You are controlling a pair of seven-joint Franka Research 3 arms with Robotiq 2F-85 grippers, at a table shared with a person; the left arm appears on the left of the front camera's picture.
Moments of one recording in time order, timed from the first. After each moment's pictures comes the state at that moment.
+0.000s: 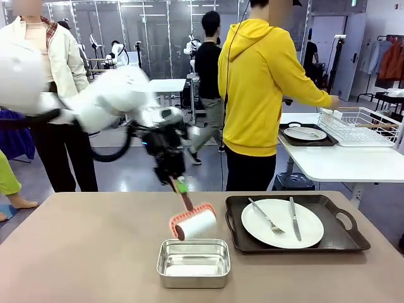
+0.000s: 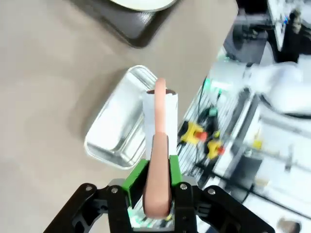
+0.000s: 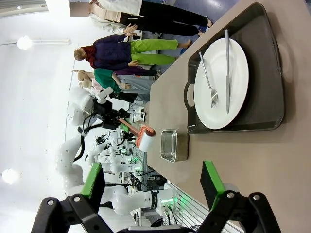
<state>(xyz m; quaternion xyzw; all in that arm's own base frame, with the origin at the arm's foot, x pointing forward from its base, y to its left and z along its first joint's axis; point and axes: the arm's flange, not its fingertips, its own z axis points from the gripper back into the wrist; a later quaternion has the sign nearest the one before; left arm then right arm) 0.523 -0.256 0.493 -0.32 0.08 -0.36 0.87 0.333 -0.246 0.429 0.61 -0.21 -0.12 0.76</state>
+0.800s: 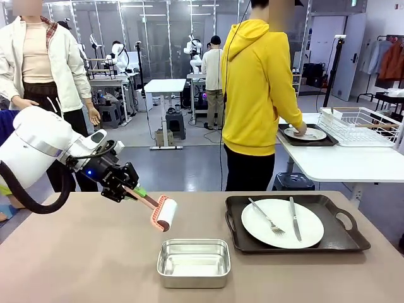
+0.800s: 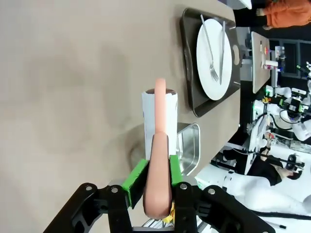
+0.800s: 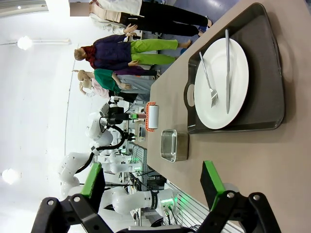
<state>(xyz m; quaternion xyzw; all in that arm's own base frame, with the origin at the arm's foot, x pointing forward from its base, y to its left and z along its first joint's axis) 0.511 -0.110 0.415 -0.40 -0.05 -0.05 0.91 0.333 -0.245 0.429 0.61 -0.20 -0.12 0.76</state>
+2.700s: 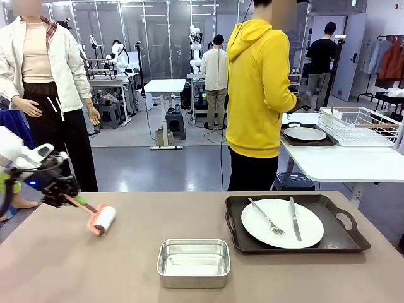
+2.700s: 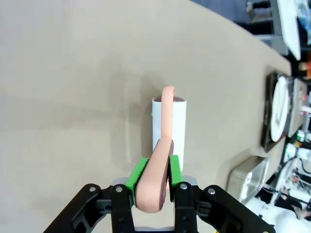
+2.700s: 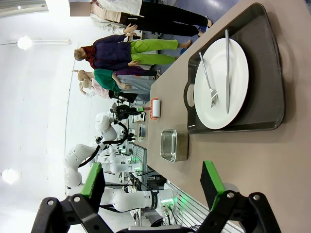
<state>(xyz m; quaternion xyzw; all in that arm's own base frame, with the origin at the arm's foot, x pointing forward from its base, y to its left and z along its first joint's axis) 0.550 0.098 0.363 -0.30 -0.11 0.03 0.95 0.333 -0.245 0.430 0.61 -0.20 -0.12 0.76</state>
